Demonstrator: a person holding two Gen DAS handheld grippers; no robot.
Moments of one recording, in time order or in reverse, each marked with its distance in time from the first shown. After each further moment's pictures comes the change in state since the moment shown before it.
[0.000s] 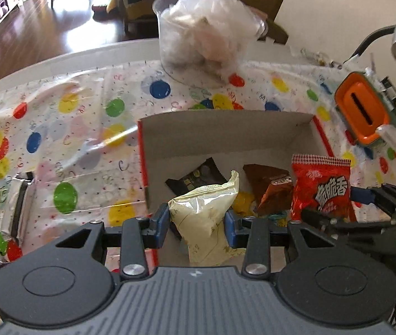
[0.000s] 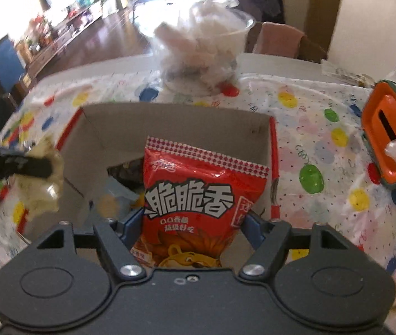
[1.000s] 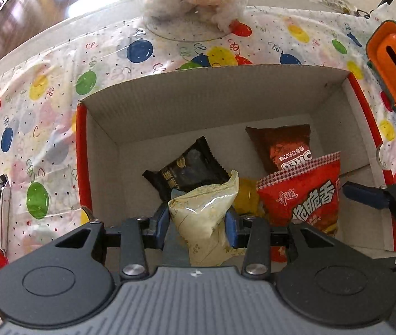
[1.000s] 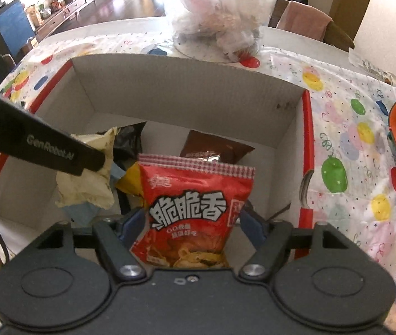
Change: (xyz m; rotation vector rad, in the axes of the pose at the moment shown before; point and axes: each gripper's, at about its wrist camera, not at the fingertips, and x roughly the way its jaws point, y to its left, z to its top) left arm 0.087 -0.043 0.023 0.055 0.184 0.112; right arm 0.053 -0.002 -0.002 -0.088 0.101 0.019
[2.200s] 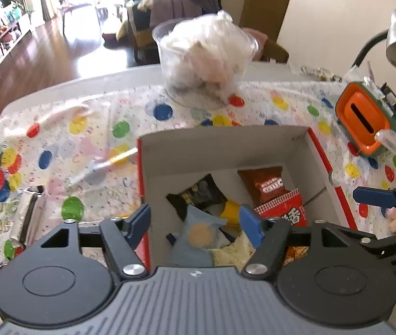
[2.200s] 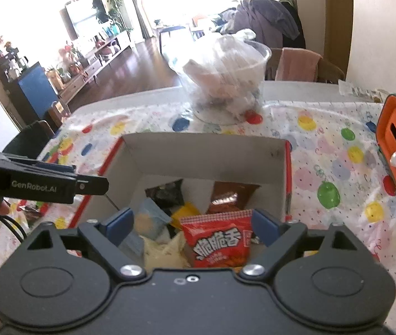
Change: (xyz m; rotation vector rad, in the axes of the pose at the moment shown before) left arm -0.102 0.030 -0.065 -0.061 -0.339 -0.043; right arm -0.100 -0.002 -0.015 0.107 -0.250 0.137
